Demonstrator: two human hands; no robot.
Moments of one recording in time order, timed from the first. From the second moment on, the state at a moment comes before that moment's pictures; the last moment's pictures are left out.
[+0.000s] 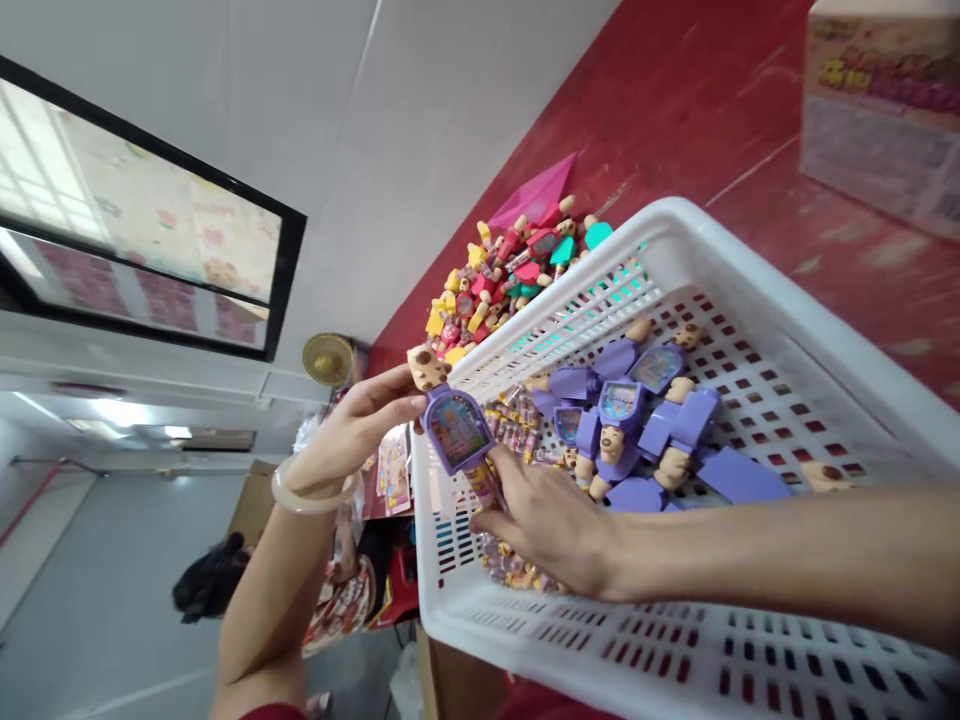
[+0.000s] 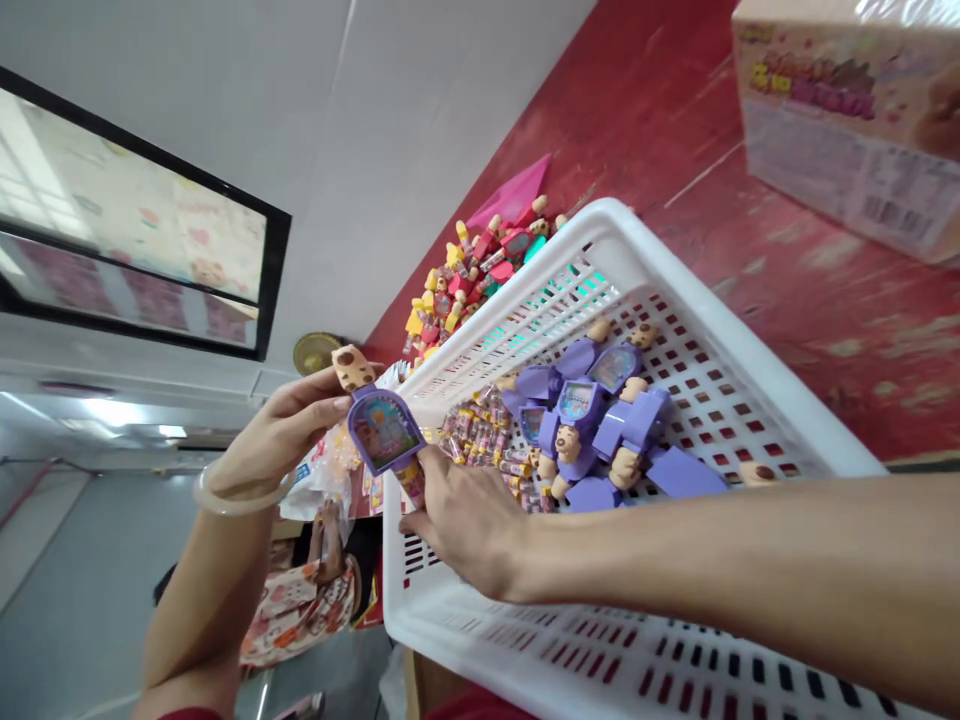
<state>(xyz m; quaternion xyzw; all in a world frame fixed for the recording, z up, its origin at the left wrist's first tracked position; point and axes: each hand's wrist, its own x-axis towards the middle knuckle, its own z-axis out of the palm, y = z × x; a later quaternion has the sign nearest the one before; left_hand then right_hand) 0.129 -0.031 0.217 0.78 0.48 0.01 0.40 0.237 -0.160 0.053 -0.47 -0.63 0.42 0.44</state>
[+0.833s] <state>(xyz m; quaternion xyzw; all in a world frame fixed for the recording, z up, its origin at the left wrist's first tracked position) 0.127 0.003 0.144 0.41 0.26 0.65 0.58 0.216 -0.032 0.094 -0.56 -0.67 0.24 0.42</state>
